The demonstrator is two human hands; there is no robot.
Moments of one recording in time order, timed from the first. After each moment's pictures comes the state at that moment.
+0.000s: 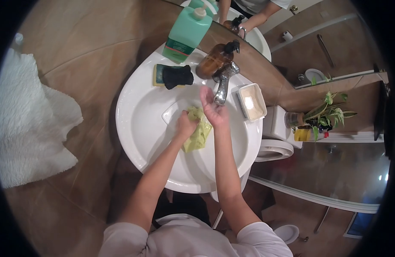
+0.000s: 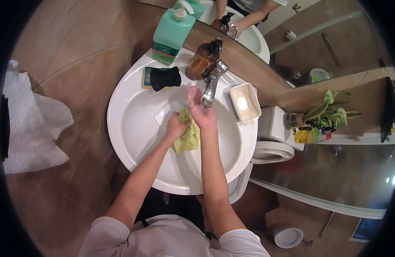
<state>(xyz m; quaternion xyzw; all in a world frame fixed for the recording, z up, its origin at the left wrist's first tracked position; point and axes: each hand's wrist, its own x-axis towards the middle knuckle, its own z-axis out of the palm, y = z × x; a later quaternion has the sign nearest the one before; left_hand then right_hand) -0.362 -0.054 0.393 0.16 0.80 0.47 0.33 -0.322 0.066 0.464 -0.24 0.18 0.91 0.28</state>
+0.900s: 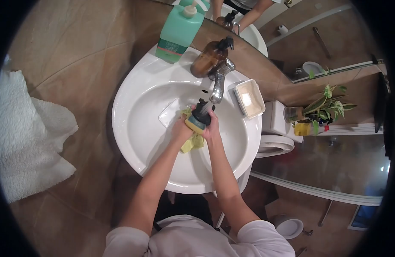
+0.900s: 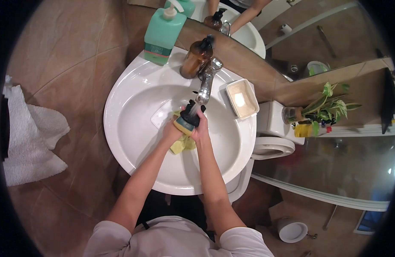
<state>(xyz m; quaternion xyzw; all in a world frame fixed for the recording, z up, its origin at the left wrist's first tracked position) -0.360 -0.059 0.380 0.25 0.83 0.36 0.35 -0.289 0.037 0.414 -0.26 -0.10 0.93 0.22</state>
